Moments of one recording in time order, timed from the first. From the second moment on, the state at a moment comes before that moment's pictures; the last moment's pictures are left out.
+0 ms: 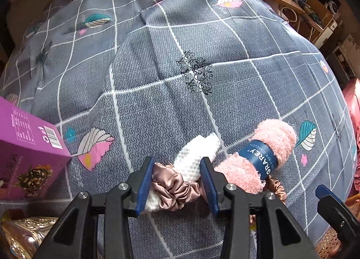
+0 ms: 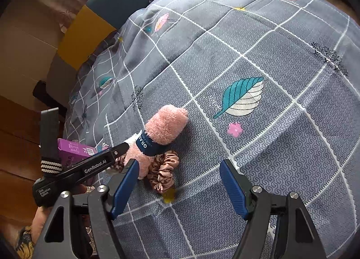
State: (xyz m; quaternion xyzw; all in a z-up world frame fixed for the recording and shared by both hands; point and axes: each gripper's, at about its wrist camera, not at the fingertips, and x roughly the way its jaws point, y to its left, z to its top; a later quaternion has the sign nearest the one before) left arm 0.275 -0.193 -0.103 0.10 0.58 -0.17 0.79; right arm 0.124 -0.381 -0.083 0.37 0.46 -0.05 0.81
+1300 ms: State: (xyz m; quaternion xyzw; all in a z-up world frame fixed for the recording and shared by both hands) left arm 0.117 -0.150 -0.104 0.11 0.50 -0.22 0.83; right arm 0.158 -0.328 -0.098 0.20 0.52 -0.03 0.83
